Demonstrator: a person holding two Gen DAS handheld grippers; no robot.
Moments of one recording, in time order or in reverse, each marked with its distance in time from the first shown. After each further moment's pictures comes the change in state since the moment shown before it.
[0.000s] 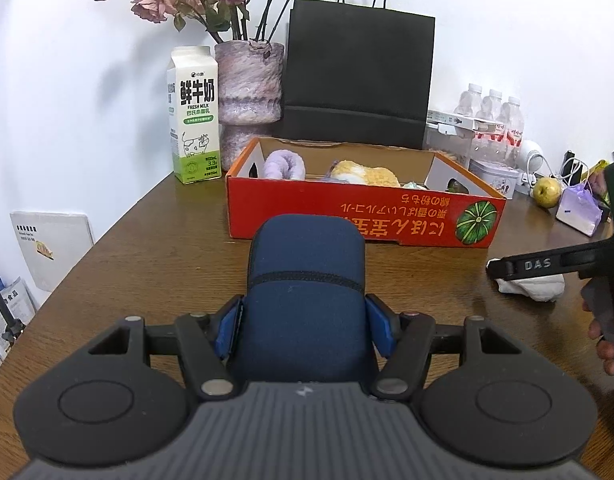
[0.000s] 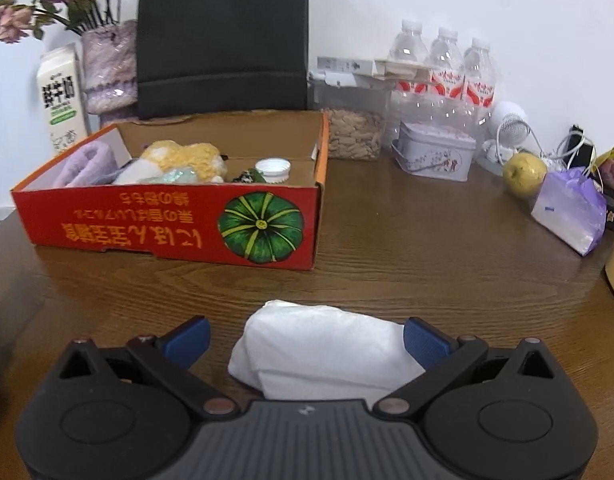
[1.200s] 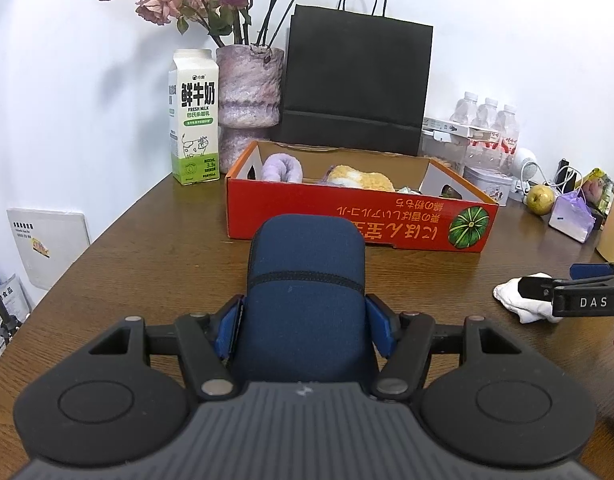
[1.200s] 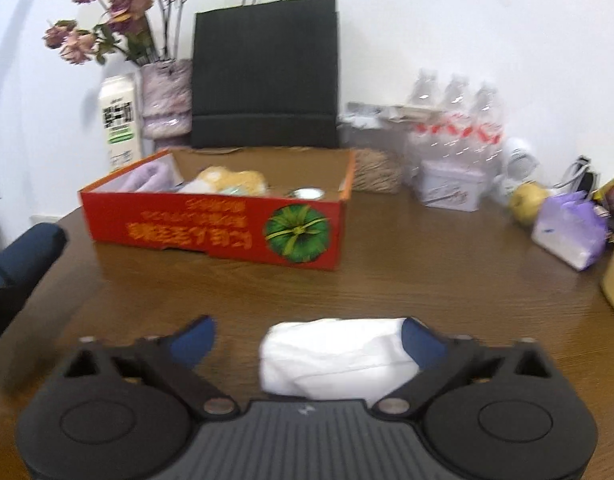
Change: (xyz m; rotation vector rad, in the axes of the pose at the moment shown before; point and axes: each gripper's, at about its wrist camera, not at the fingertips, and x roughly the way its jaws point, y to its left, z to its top) left arm -0.009 0.002 -0.004 -0.016 -0.017 -0.018; right arm -0.062 -0.004 -0.034 -0.054 -0.147 0.084
